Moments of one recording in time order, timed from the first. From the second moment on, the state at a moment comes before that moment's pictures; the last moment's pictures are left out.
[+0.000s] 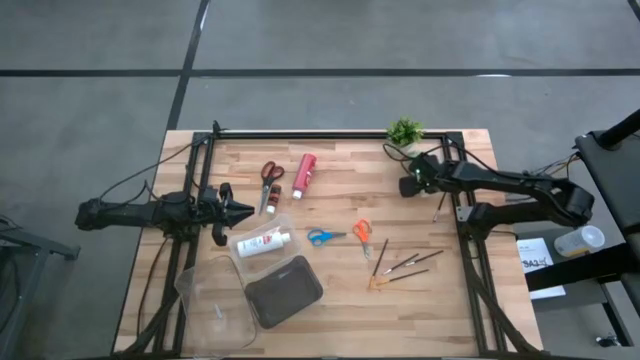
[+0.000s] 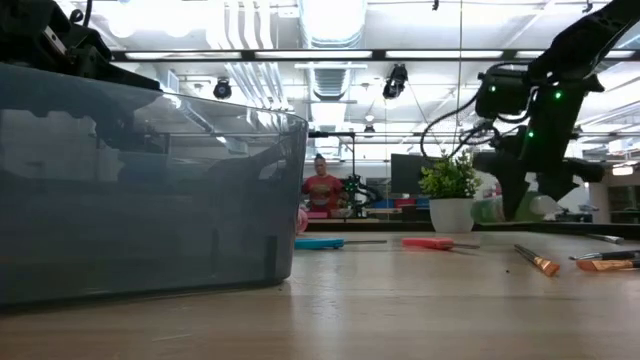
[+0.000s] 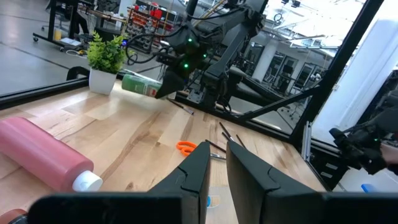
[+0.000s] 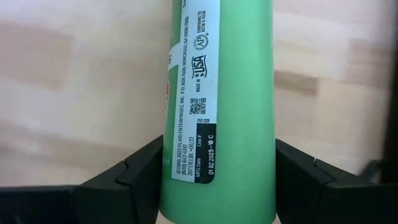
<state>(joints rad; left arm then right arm) -0.05 0.04 0.00 0.04 -0.13 -0.35 -0.57 1.11 0.48 -0.57 0.28 0.78</state>
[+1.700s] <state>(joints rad) -0.05 0.04 0.00 0.04 -0.13 -0.35 0.04 1.68 1.25 -0.21 -0.06 -0.26</state>
